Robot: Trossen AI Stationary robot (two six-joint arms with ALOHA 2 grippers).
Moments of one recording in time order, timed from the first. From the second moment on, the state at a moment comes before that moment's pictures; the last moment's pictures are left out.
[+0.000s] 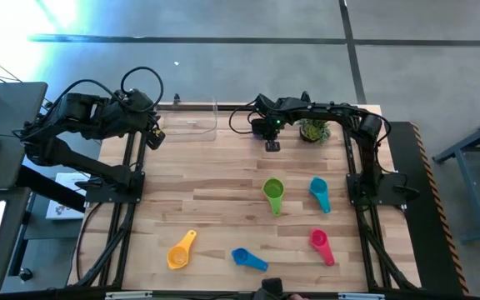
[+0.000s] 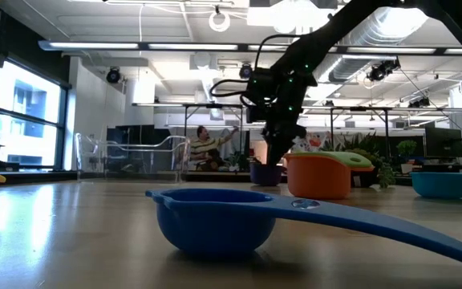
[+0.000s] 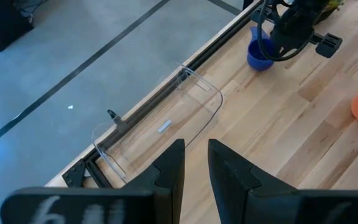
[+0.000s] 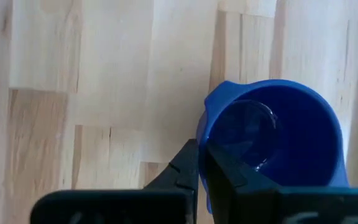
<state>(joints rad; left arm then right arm) 0.05 1.15 1.71 -1.57 -0.64 -0.52 -0.53 2.00 1.44 -0.69 -0.12 -0.63</state>
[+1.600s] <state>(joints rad) 0.05 1.15 1.71 -1.57 -0.56 -0.20 -0.15 2.00 1.87 -1.17 0.15 0.80</state>
